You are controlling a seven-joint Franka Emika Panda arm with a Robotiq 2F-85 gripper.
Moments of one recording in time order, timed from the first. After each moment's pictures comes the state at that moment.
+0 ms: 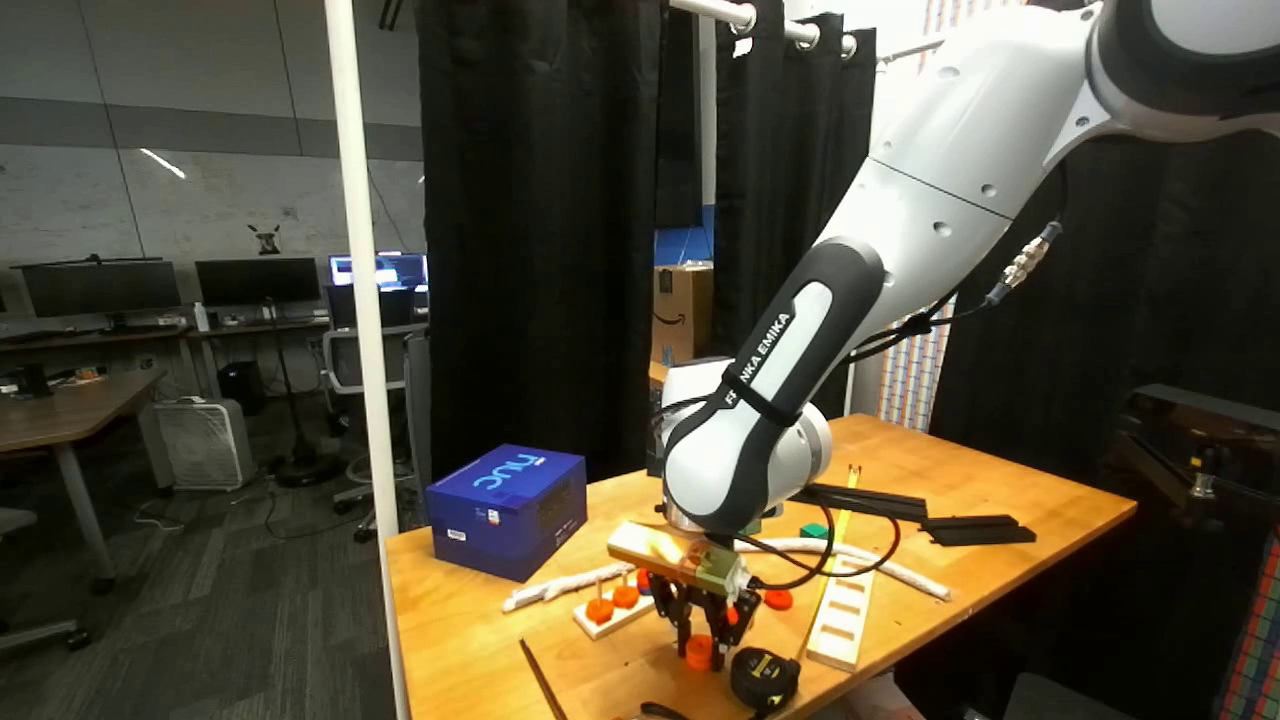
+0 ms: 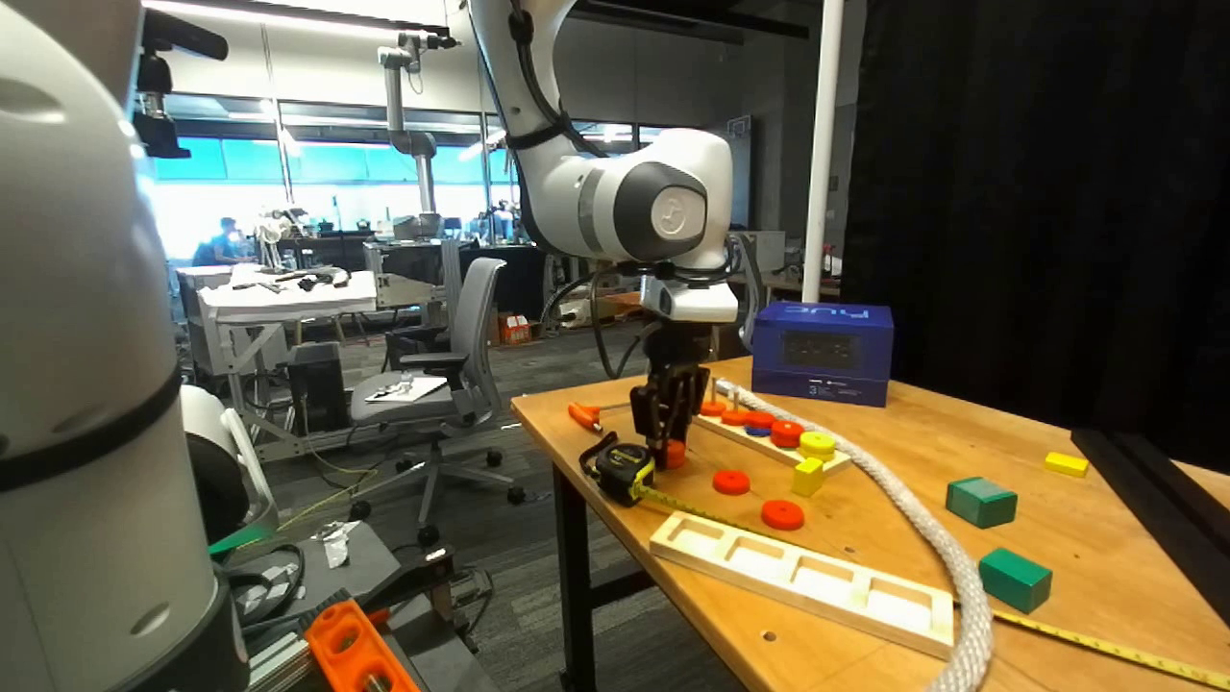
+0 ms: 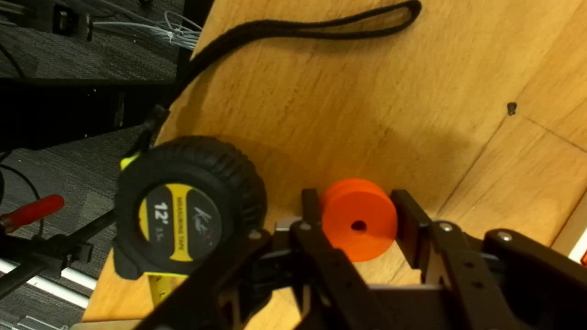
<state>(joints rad) 0.12 0.21 0.03 -2.44 0.10 2.62 1.38</state>
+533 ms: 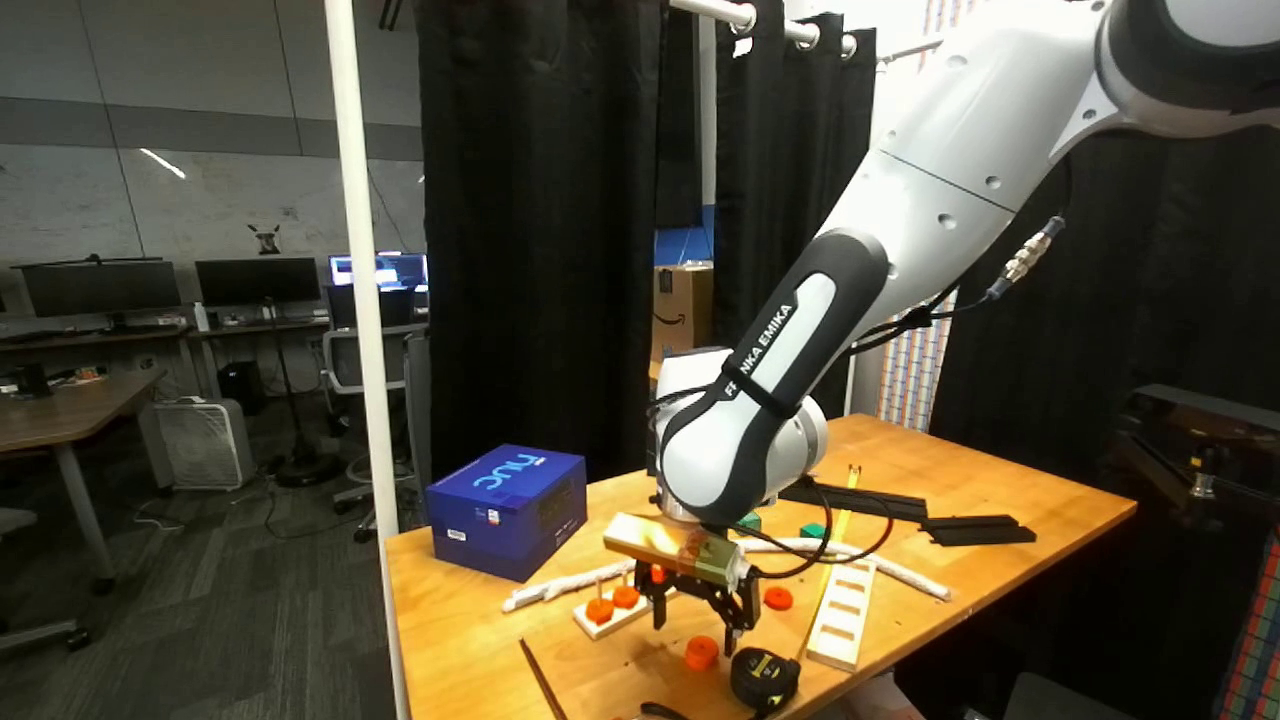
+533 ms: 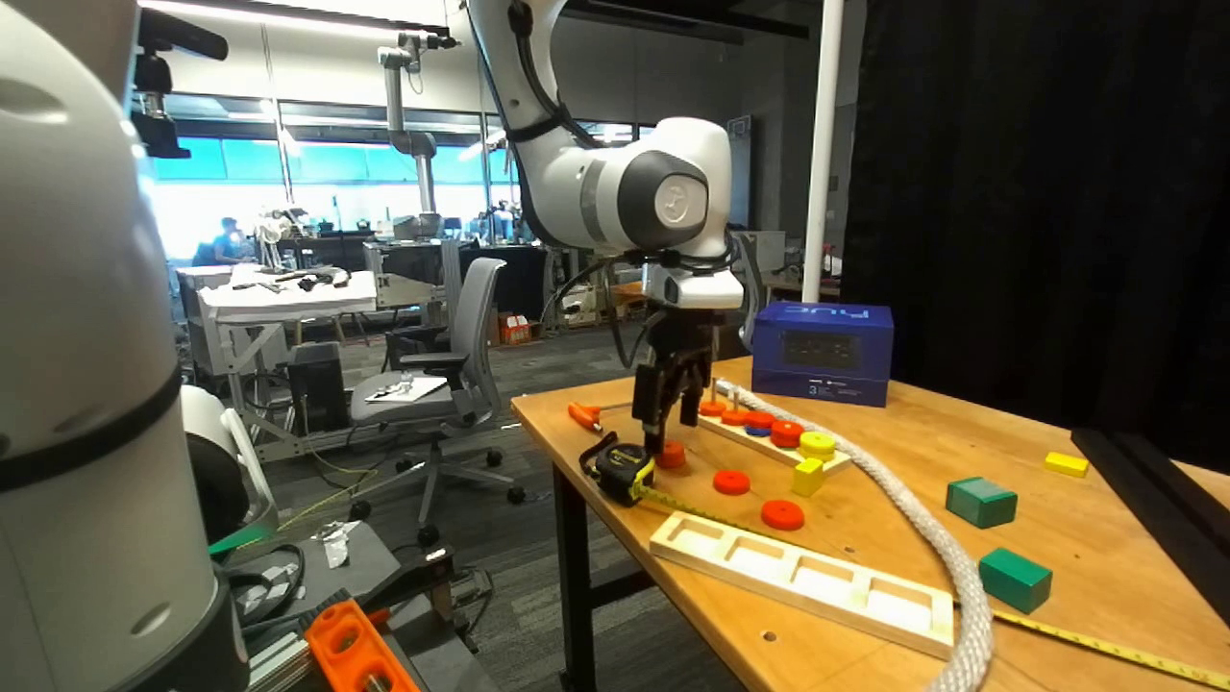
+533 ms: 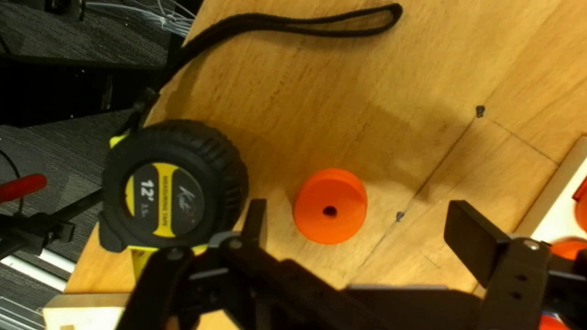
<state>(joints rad) 0.12 0.19 0.02 -2.43 0.07 2.61 1.35</state>
